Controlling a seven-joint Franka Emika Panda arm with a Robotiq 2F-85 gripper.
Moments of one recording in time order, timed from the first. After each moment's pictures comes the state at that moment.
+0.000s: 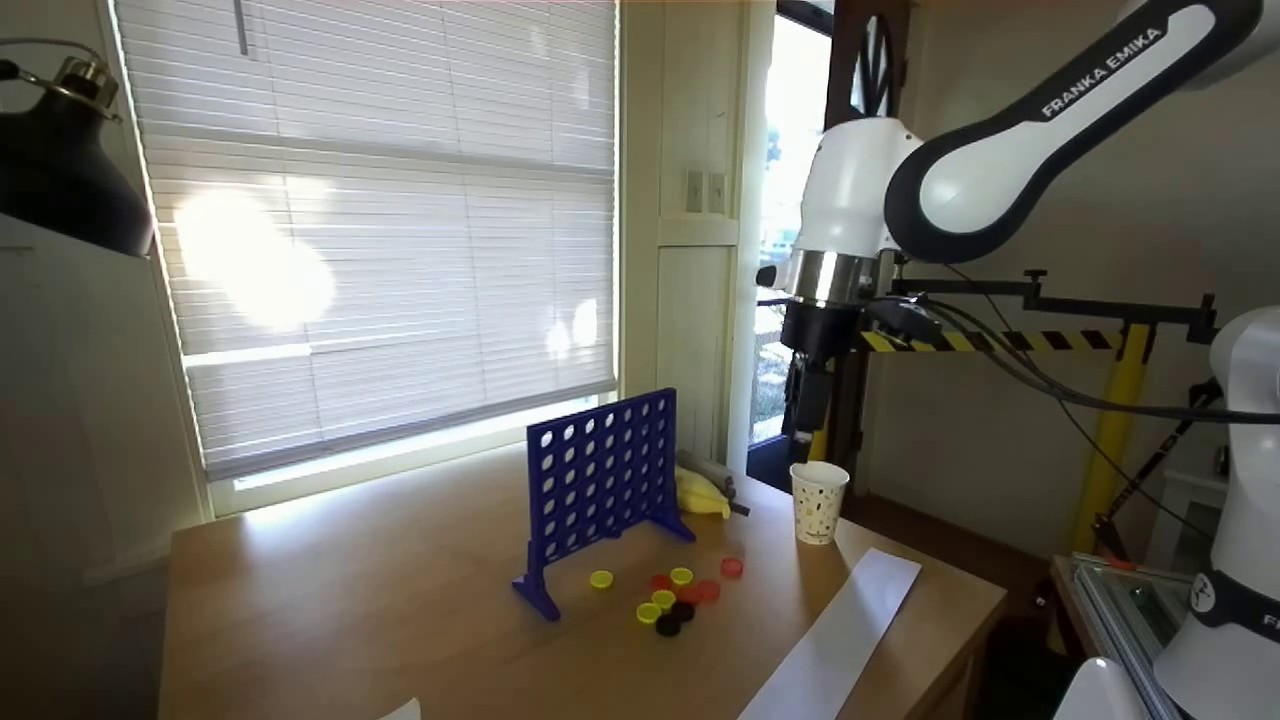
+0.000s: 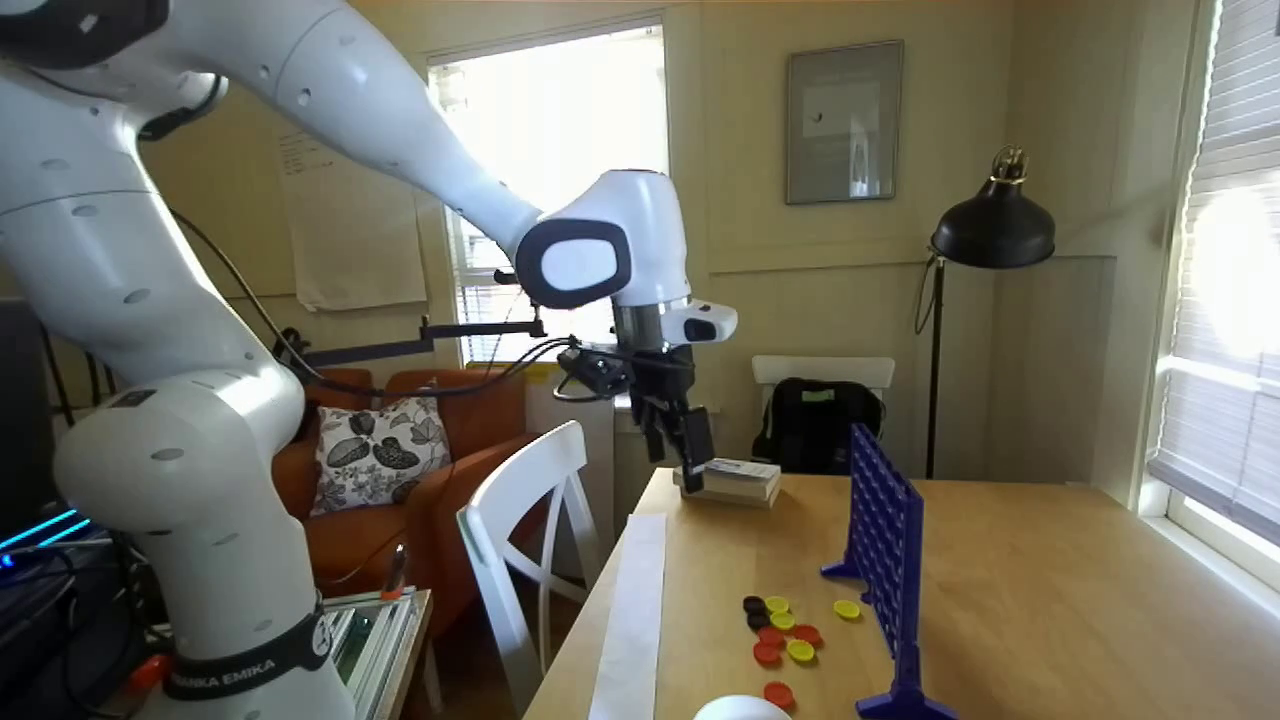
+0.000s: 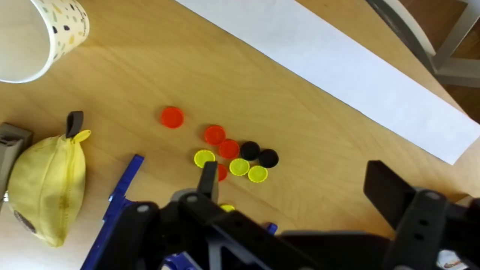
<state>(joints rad) 0.10 -0.30 0.00 -2.59 0.08 2.42 -0.20</state>
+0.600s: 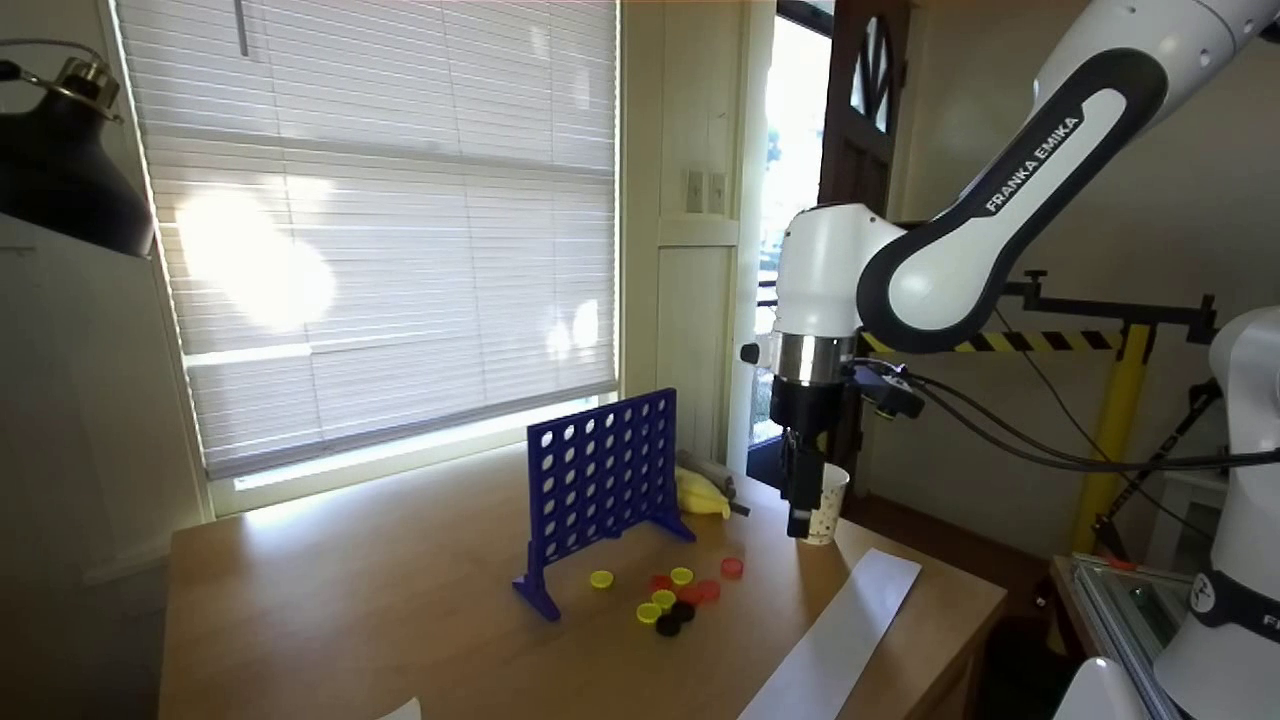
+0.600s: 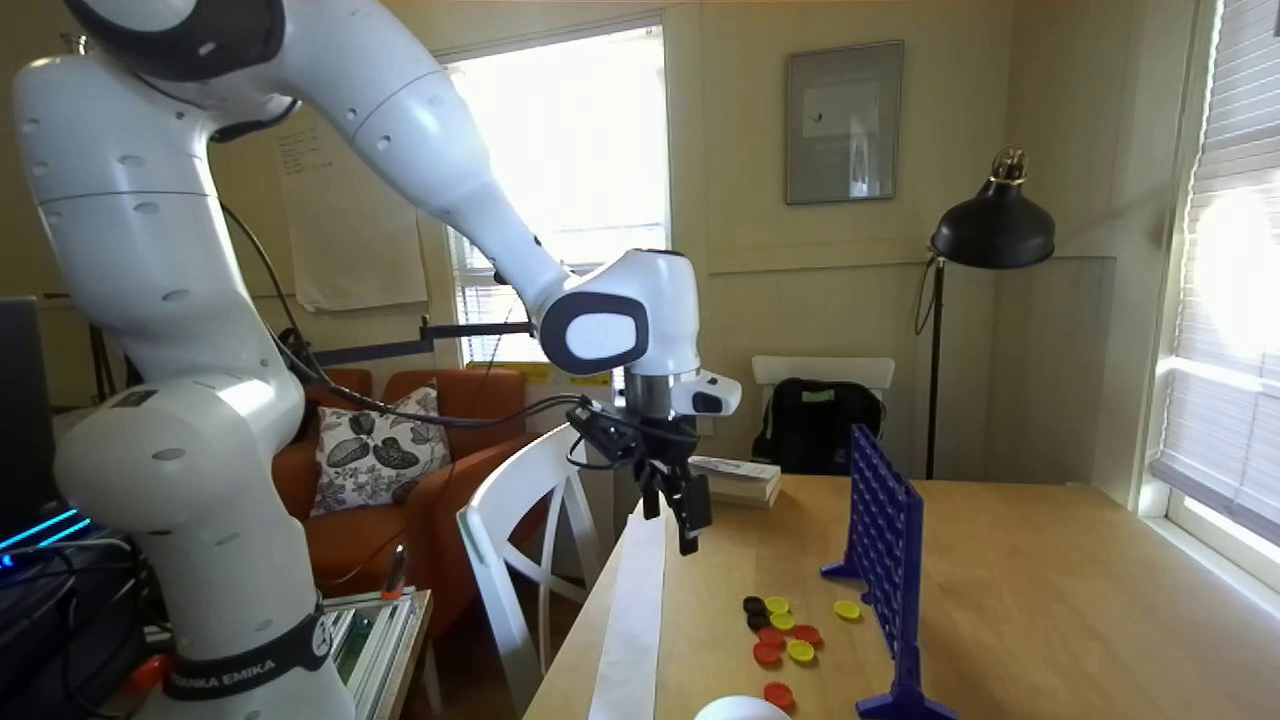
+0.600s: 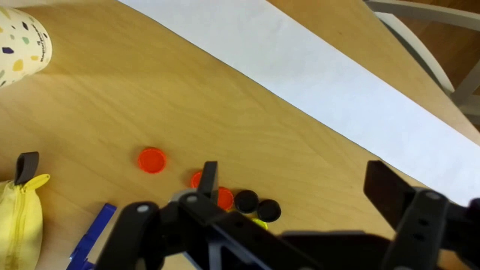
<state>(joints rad) 0.10 -0.10 0.02 -2.60 0.06 2.54 -0.19</state>
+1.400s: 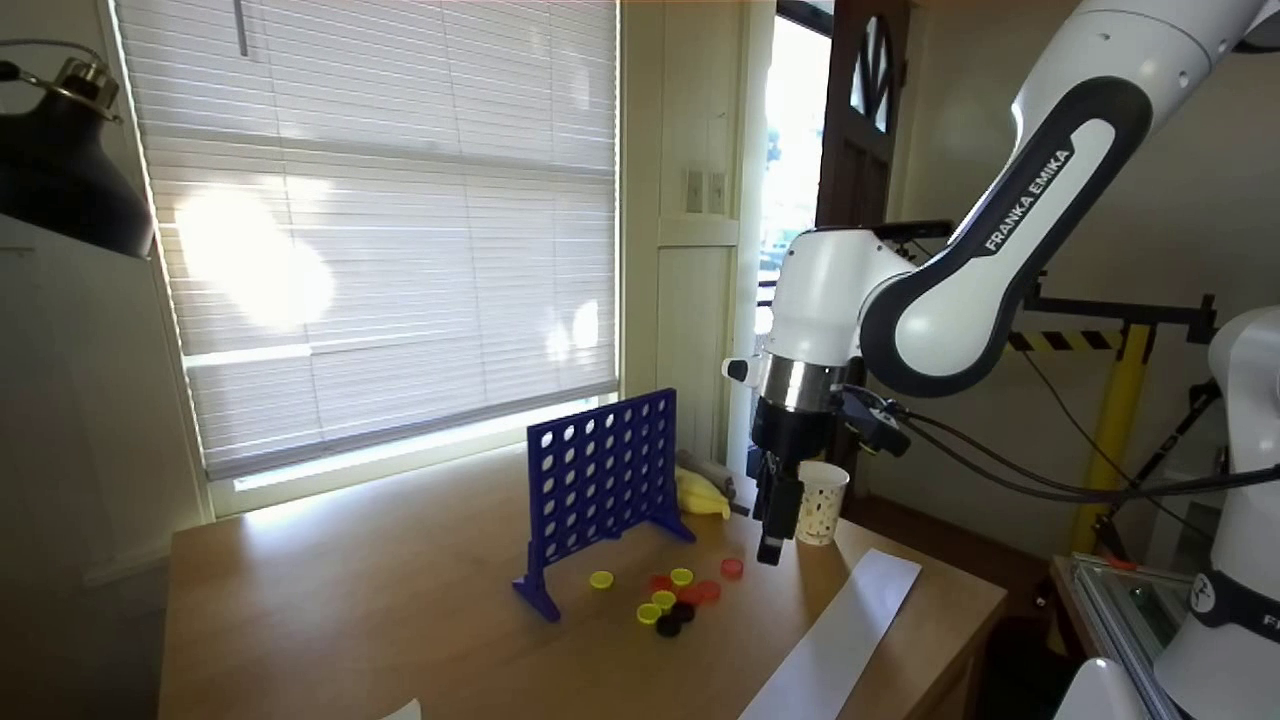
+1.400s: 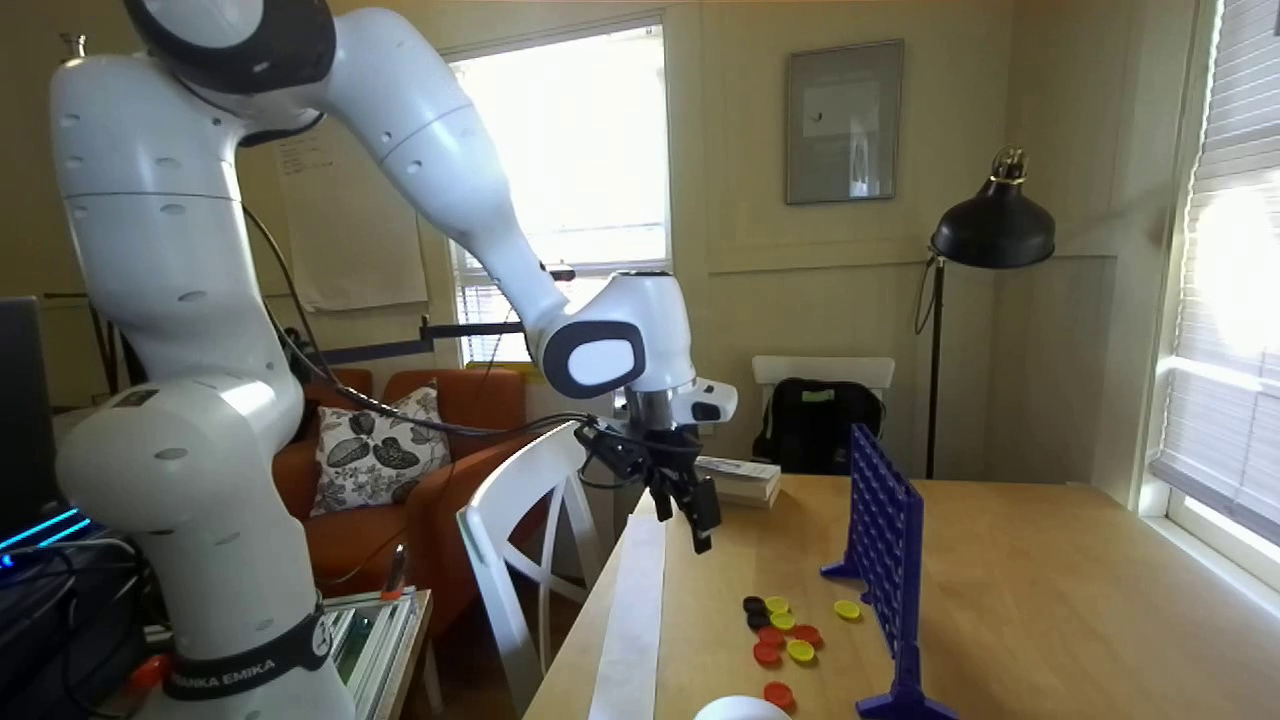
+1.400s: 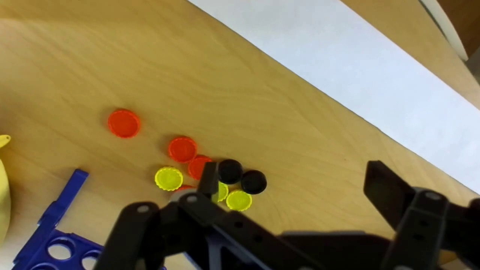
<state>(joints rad) 0.11 -0.01 0.08 -2.61 0.07 2.74 -0.16</state>
